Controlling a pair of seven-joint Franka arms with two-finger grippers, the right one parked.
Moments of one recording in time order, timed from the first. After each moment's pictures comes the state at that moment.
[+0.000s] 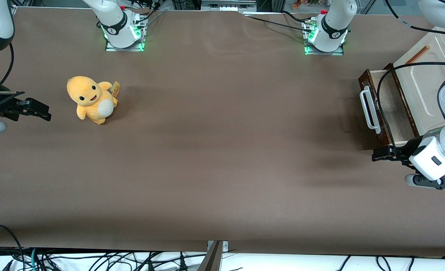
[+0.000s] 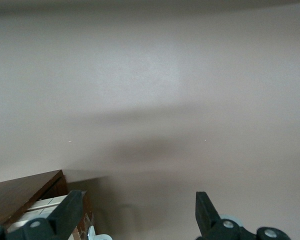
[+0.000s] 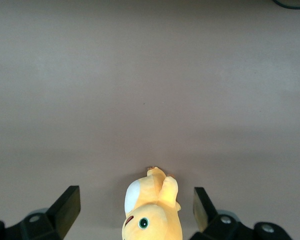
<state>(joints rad) -0.04 0.58 0.07 -1.07 -0.08 1.59 0.10</state>
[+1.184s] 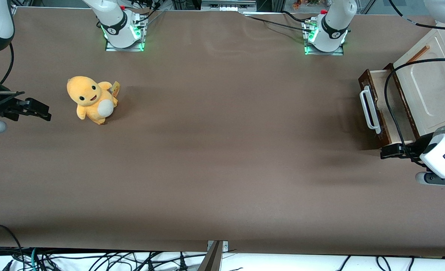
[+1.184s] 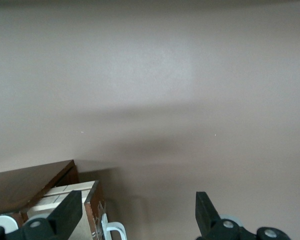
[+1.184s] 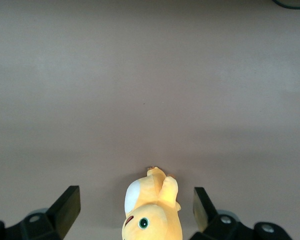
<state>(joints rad) -0.03 0.57 0.08 -1.07 -0.07 1.55 0.10</state>
